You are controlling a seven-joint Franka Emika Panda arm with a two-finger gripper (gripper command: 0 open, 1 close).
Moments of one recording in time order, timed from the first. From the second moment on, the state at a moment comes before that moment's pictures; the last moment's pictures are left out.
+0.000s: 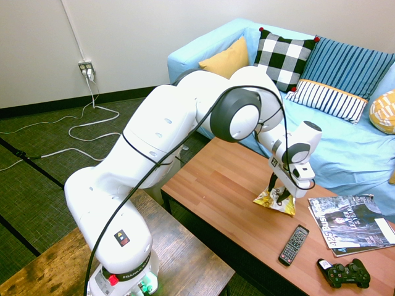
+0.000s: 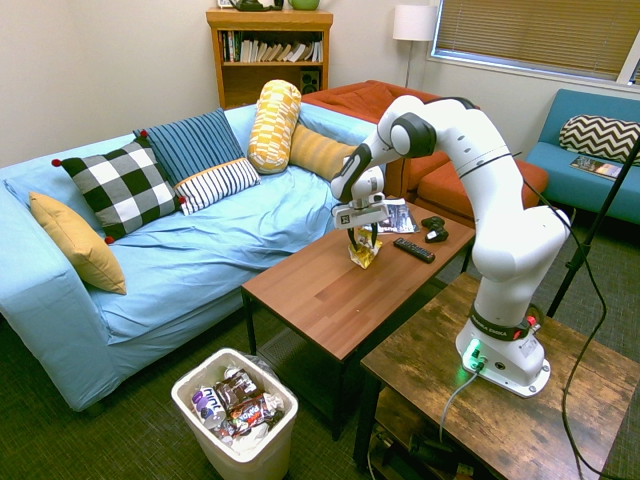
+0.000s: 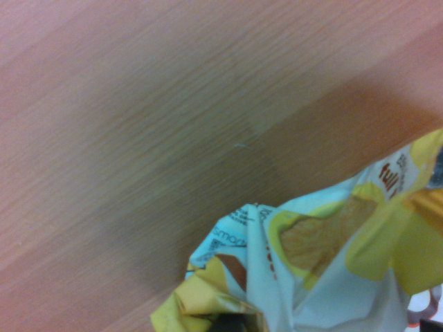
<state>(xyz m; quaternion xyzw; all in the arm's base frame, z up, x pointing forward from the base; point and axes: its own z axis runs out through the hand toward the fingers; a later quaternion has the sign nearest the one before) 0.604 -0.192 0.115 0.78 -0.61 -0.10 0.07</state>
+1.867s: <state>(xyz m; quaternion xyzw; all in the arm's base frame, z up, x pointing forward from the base) 0.428 0.209 0.381 0.91 -0.41 0.08 -0.02</state>
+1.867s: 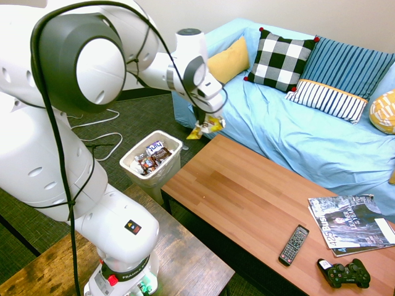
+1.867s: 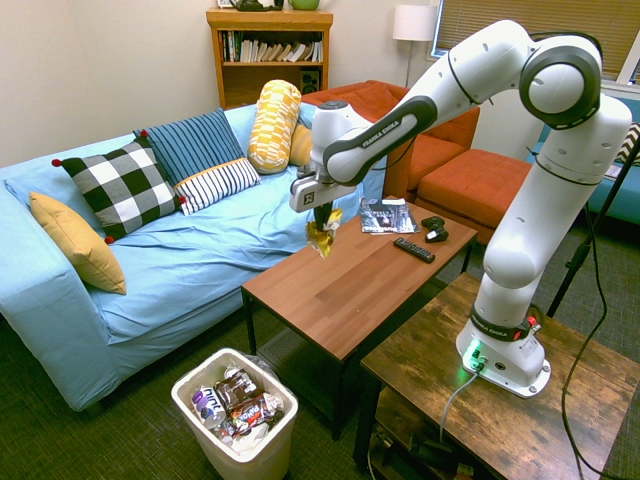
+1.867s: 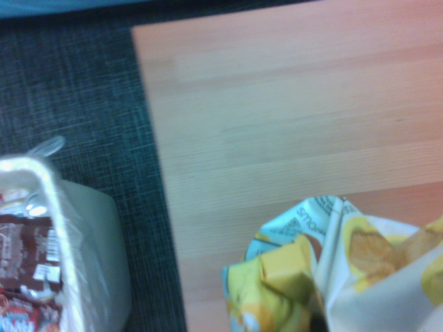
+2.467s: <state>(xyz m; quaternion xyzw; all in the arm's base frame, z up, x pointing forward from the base) 0.407 0.443 0.275 0.93 -0.36 0.09 0.04</state>
